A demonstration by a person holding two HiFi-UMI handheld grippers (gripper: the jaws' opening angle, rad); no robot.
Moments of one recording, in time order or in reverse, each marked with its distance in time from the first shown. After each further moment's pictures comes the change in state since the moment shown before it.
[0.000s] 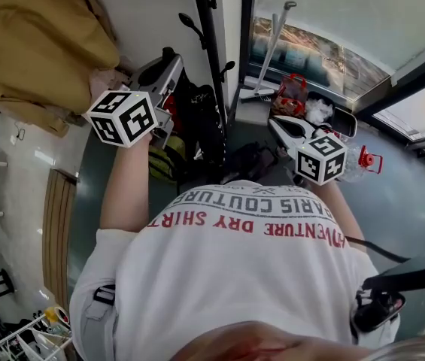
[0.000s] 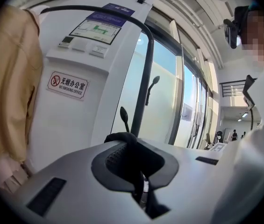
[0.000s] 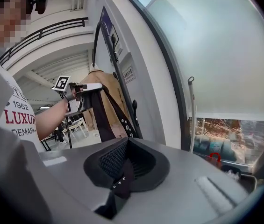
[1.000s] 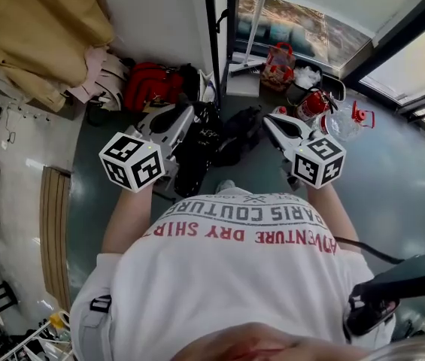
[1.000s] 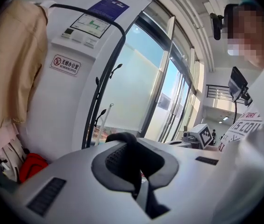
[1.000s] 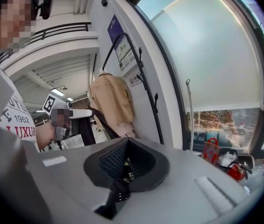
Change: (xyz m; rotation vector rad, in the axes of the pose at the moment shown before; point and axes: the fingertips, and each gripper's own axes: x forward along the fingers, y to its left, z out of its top) left arm -0.193 -0.125 -0.139 -0.075 0.179 -0.175; right arm -0.086 0.156 -0.083 0.038 -0.057 -0.059
